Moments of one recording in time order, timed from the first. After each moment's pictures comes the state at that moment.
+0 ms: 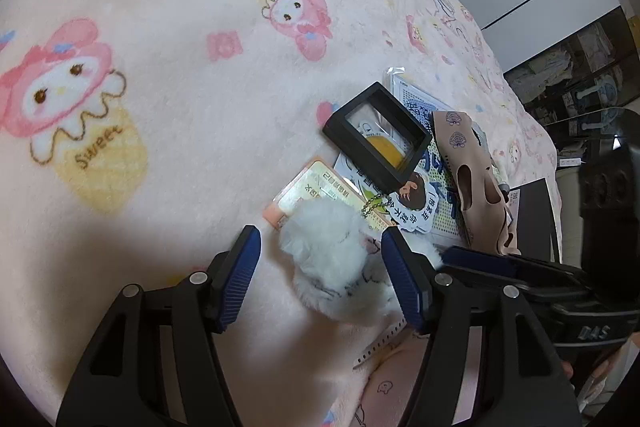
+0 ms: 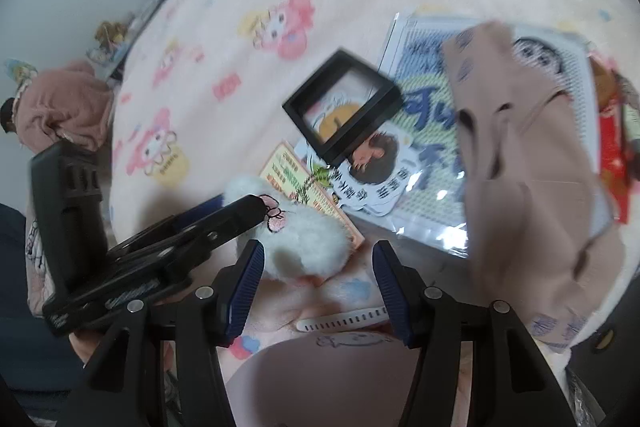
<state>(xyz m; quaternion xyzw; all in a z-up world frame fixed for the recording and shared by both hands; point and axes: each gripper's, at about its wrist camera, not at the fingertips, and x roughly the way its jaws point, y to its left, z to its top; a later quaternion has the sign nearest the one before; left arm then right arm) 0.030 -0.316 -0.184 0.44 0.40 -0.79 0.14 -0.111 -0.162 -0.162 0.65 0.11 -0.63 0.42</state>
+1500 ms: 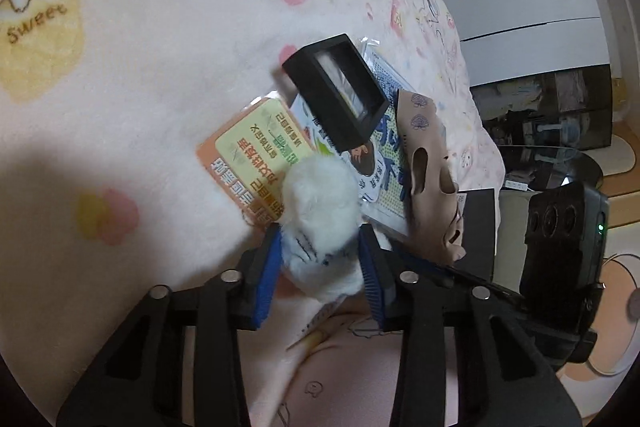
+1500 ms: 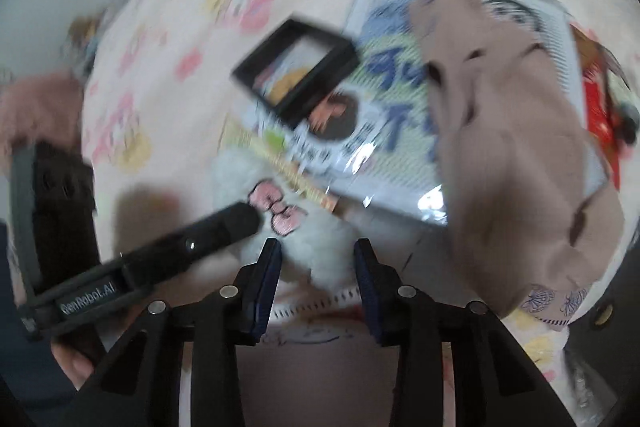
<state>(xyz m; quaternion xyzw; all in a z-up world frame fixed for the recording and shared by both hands) 0.027 -0.302 -0.210 0.41 0.53 -0.74 0.06 -0.121 -0.135 -0.168 0.65 0.11 -0.66 0.36</state>
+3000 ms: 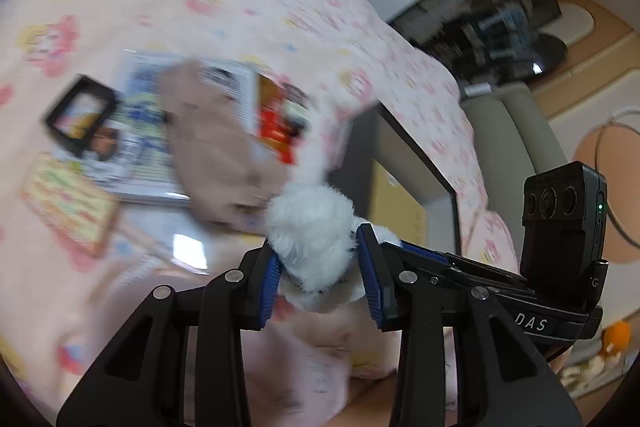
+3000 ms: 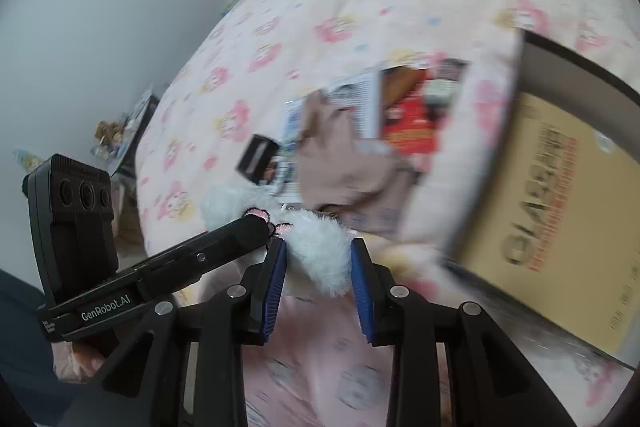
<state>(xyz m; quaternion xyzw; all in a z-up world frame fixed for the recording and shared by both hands) -0.063 -0.139 -0.083 0.43 0.37 -0.82 -0.07 -0.126 0.056 -0.063 0.57 -0.04 -0.74 0.36</state>
